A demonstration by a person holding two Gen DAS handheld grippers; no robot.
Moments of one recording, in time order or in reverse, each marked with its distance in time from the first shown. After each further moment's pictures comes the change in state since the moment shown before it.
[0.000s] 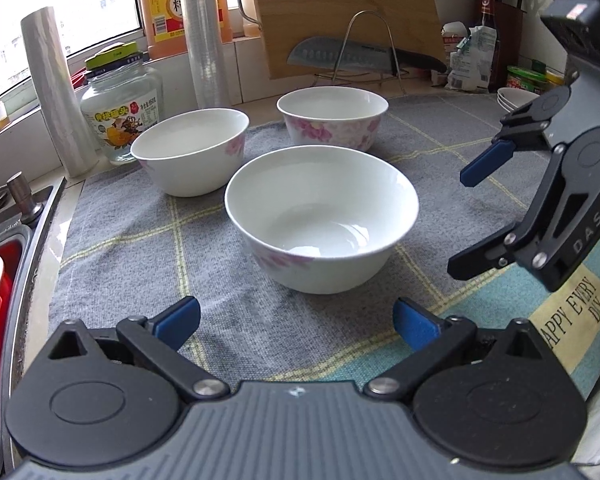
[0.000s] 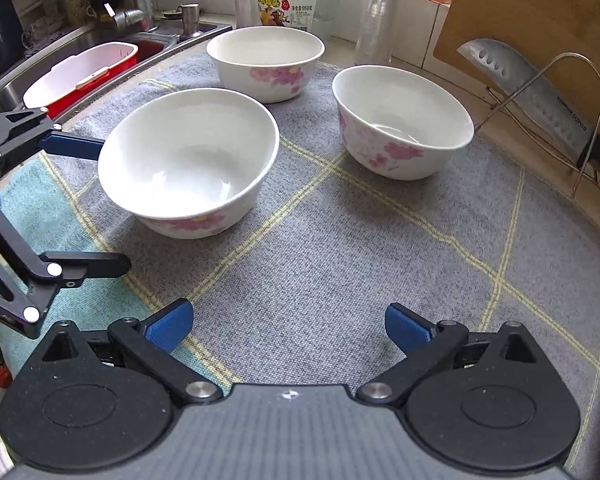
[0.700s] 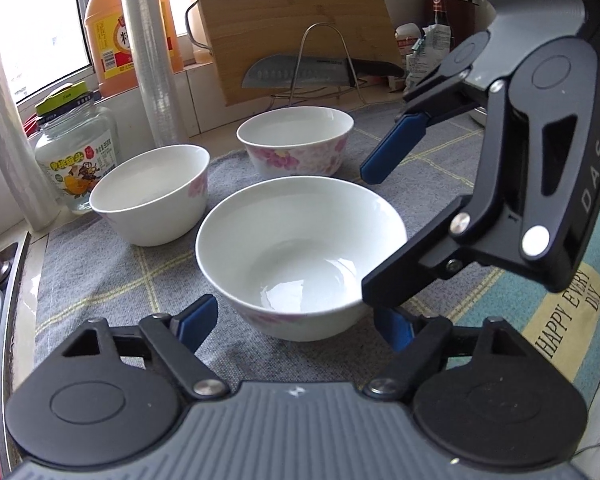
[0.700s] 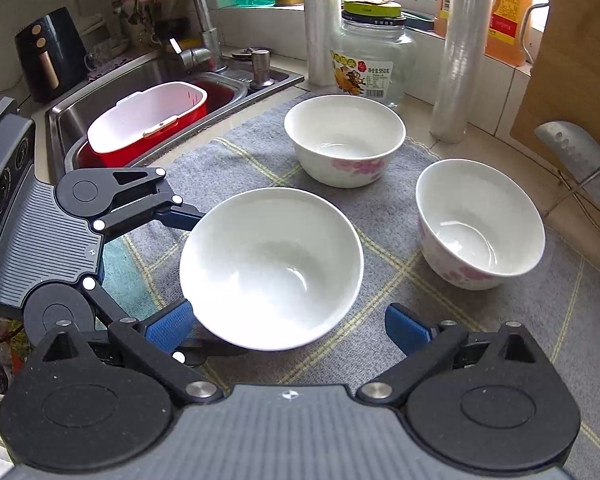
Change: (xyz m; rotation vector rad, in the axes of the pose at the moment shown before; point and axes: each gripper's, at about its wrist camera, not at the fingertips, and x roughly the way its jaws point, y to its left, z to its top) left arm 0.012 0.003 0.015 0.136 -0.060 -0.104; right arm 0.001 0.019 0.054 -0.084 -0.069 0.178
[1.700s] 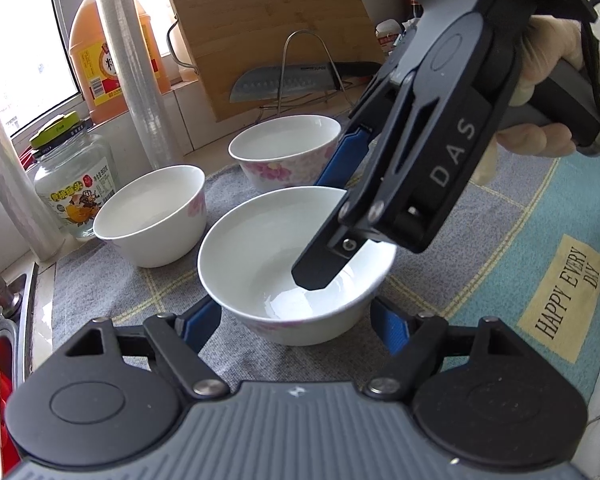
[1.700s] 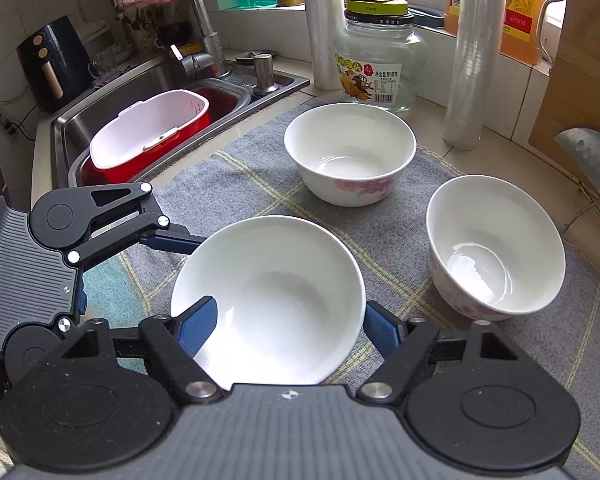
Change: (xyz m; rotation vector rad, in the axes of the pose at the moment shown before) left arm -0.011 -0.004 0.004 0.086 -0.012 0.012; right arm 0.015 -0.013 0.017 0.029 0.006 0.034
